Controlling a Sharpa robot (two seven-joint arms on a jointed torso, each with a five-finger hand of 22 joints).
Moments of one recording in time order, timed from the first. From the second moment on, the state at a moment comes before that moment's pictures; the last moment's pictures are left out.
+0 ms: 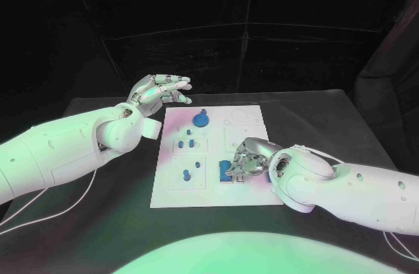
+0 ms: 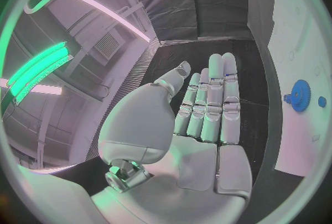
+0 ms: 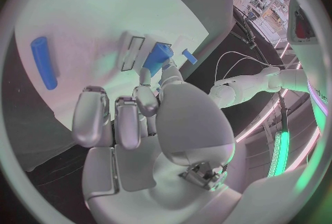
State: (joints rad) left arm 1.13 -0.77 -0.04 1.32 -0.02 -0.05 0.49; left_hand 1.25 0.01 0.28 -0.15 0.09 1.00 0.20 0.14 0.07 1.04 0.14 0.24 0.07 1.16 0.06 0.57 0.22 0.18 1.13 0.15 0.32 0.31; right arm 0.96 -0.83 -0.04 1.81 -1.44 -0.34 -0.58; right_hand 1.30 -0.03 -0.15 0.17 0.12 0.97 0.07 0.51 0.34 1.35 -0.01 1.18 1.20 1.46 -0.08 1.44 1.31 0.09 1.45 0.02 1.34 1.18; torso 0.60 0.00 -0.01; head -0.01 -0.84
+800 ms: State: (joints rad) left arm 1.13 -0.77 -0.04 1.32 -0.02 -0.05 0.49; left_hand 1.25 0.01 0.28 -0.15 0.09 1.00 0.20 0.14 0.07 1.04 0.14 0.24 0.07 1.16 0.06 0.57 0.22 0.18 1.13 0.15 0.32 0.31; right arm 0.96 -0.81 -0.04 1.78 -1.49 -0.34 -0.58; right_hand 1.33 0.00 -0.15 0.15 0.14 0.97 0.06 0.53 0.34 1.37 -0.02 1.19 1.22 1.46 -0.08 1.44 1.31 0.09 1.45 0.02 1.34 1.19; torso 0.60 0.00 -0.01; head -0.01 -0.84
